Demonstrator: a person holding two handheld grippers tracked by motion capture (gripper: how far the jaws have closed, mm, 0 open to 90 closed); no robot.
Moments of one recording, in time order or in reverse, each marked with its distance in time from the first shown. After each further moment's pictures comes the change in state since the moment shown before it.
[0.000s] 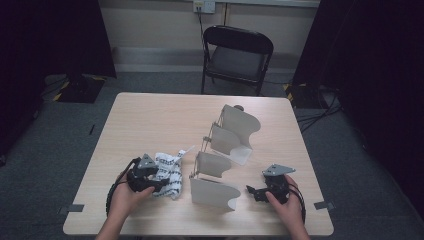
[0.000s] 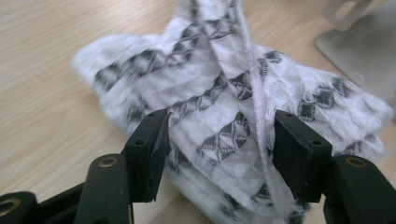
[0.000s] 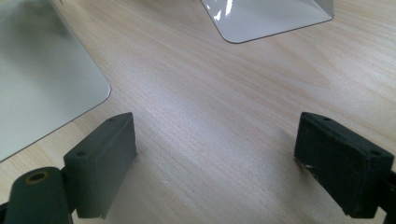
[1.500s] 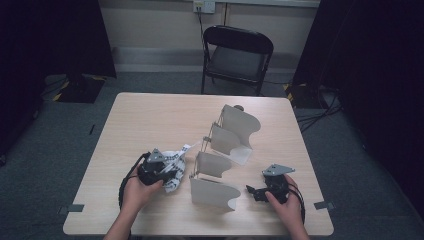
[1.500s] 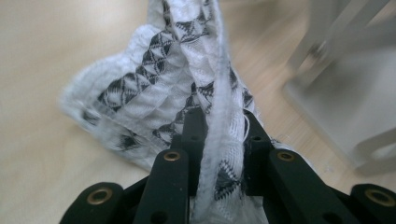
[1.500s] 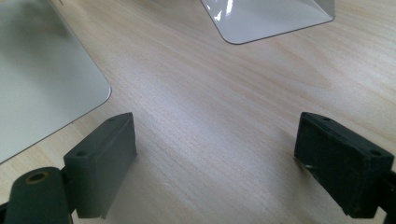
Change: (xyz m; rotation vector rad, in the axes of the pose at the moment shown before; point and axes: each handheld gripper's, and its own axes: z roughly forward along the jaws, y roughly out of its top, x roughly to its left) left arm -0.018 0.040 0.008 -0.092 -0.077 0.011; right arm 0.000 0.001 0.001 0.000 0.001 -0.001
